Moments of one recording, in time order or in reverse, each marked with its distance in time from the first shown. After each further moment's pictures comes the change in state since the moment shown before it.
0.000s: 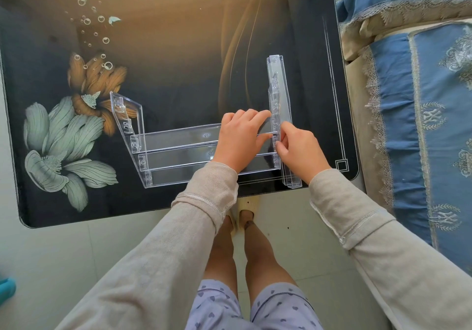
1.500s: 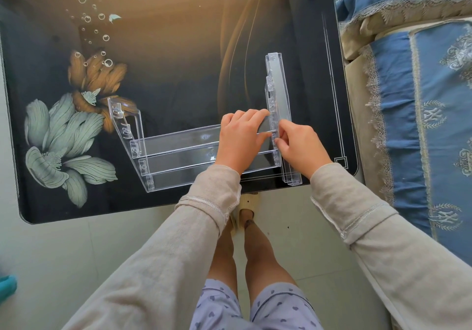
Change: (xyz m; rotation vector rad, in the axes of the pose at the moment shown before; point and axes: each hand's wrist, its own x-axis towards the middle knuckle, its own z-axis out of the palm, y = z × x) left_hand -0.010 0.010 0.002 -0.065 0.050 -0.051; right_hand 0.000 0.004 -0.004 -0.030 -0.014 -0.032
